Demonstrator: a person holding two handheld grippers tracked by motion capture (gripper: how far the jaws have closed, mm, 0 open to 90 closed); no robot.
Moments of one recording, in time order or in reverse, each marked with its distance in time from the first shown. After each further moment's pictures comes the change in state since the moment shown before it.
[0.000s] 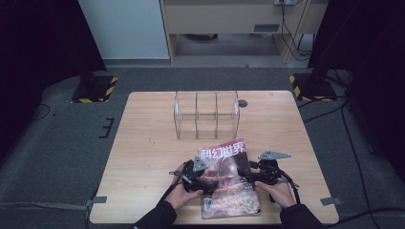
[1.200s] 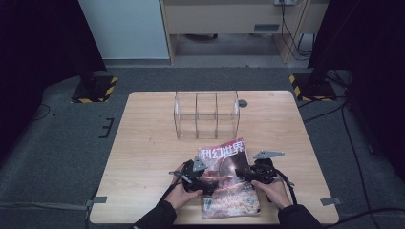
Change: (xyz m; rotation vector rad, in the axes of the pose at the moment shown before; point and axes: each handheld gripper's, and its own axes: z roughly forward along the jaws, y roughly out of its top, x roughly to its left) left arm 0.001 0.000 0.000 -0.003 -0.004 -0.003; right arm -0.001 0.000 0.015 0.069 0.030 0.014
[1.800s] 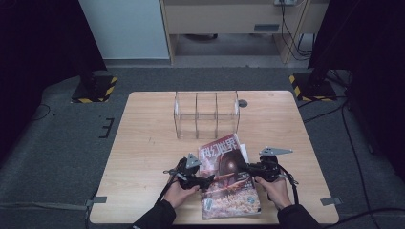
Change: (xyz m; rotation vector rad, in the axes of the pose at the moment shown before) left arm 0.011 -0.001 -0.009 -0.060 0.010 -0.087; right arm 0.005 0.013 -0.022 -0.107 0.128 0.036
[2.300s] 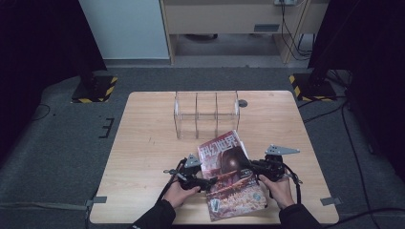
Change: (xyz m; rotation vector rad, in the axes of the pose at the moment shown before) left arm 0.001 -0.003 0.004 -0.013 -0.102 -0.053; right arm 0.003 0.008 -0.015 -0.099 0.051 -0.048
